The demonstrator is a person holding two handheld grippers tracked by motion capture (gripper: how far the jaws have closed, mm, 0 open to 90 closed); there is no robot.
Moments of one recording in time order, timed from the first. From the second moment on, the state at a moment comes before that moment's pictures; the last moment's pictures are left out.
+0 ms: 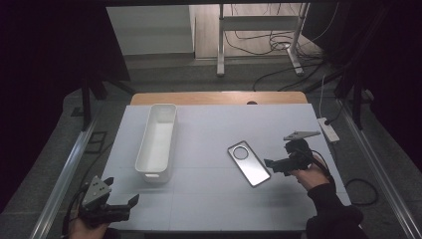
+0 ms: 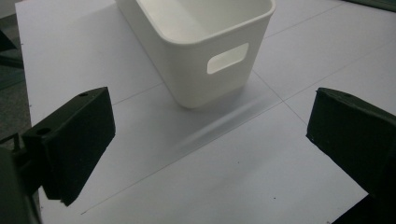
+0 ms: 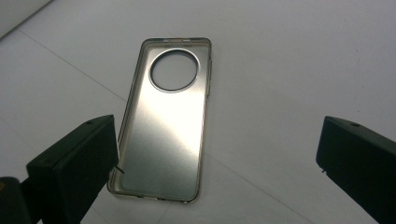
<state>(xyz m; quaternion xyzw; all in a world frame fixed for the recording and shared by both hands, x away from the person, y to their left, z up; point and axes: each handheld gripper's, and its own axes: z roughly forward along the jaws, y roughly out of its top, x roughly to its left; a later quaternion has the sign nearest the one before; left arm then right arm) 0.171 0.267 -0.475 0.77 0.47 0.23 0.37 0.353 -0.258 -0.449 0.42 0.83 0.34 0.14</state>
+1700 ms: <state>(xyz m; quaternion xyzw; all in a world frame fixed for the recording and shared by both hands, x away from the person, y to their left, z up) 0.172 0.268 -0.475 0.76 0.47 0.23 0.38 0.405 -0.211 -0.472 0.42 0.86 0.27 0.13</state>
